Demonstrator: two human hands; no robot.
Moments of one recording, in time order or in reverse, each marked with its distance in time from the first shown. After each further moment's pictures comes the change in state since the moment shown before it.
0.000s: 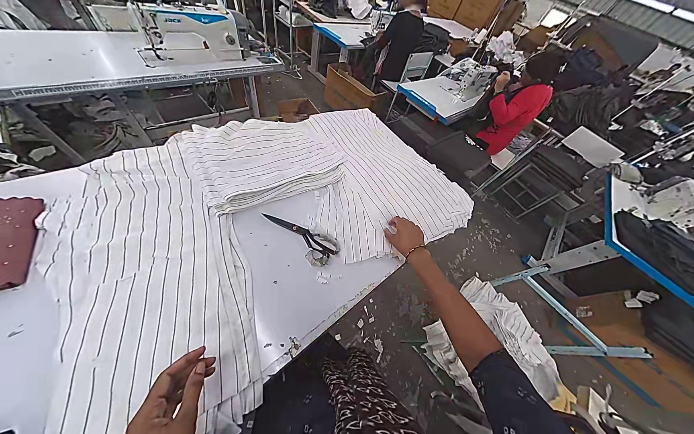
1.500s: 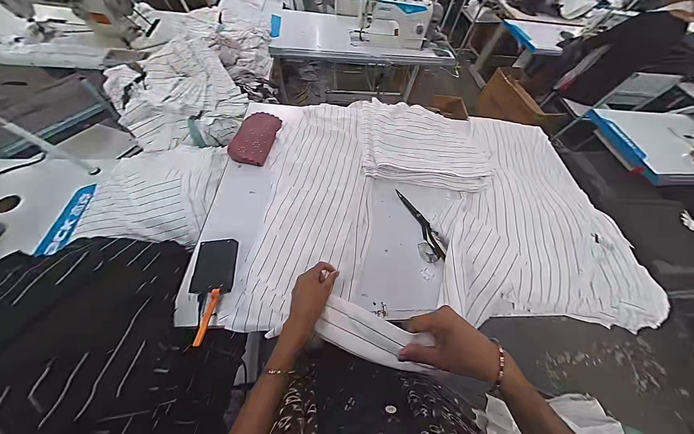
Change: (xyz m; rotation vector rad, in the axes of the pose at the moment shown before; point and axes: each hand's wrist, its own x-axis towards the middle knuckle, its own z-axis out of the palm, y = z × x) left_hand 0.026 -0.022 0.014 0.410 -0.007 -0.375; right_hand -0.162 -0.103 0.033 0.301 -0.541 -1.305
